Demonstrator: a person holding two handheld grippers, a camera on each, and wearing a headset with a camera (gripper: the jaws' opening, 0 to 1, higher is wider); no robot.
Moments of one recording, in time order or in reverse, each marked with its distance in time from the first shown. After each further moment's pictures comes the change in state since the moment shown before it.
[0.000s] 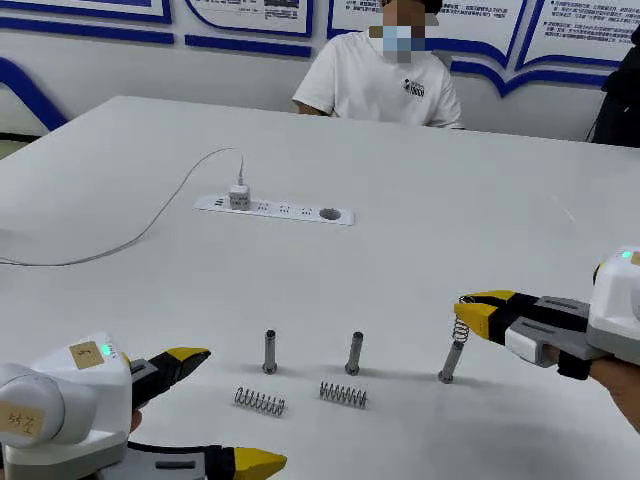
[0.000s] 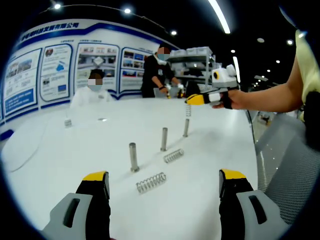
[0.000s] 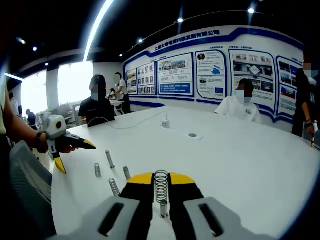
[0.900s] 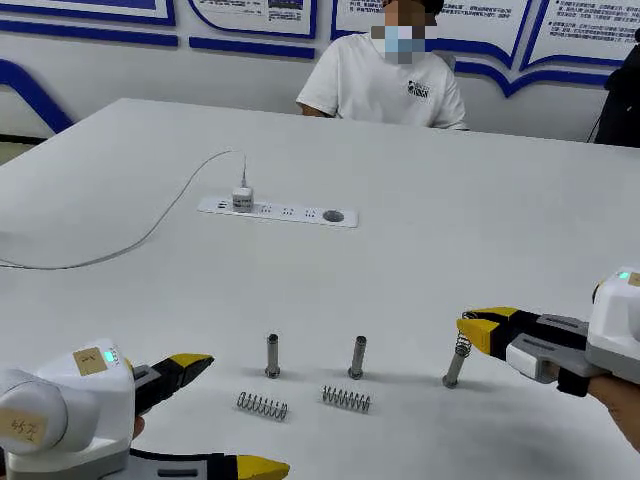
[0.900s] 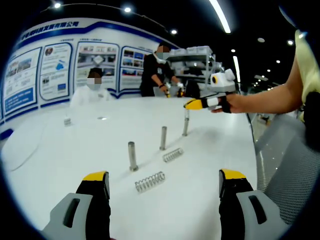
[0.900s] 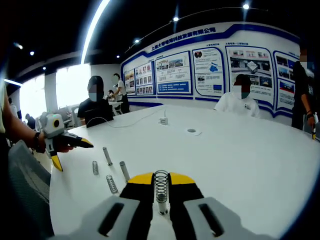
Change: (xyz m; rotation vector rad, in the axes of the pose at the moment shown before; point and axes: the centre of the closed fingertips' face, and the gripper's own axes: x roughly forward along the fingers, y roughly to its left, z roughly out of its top) left arm 0.001 -0.003 -0.001 -0.004 0.009 -0.004; right arm 0.005 -0.007 -0.017 0.038 -0.003 0.000
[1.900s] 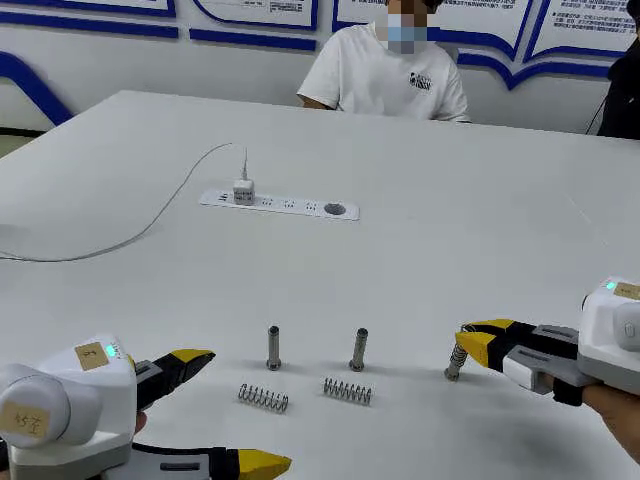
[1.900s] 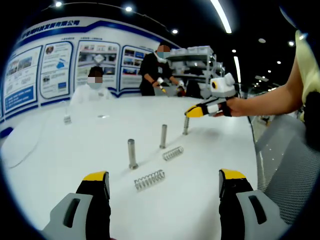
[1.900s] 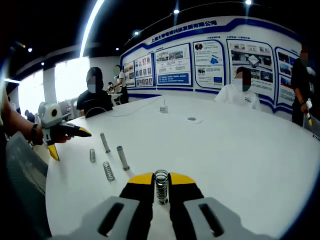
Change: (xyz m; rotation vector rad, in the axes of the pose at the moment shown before) left arm 0.001 0.000 -0.004 -0.010 0.003 0.002; right arm 0.005 -0.001 -0.029 -0.005 0.077 -0.004
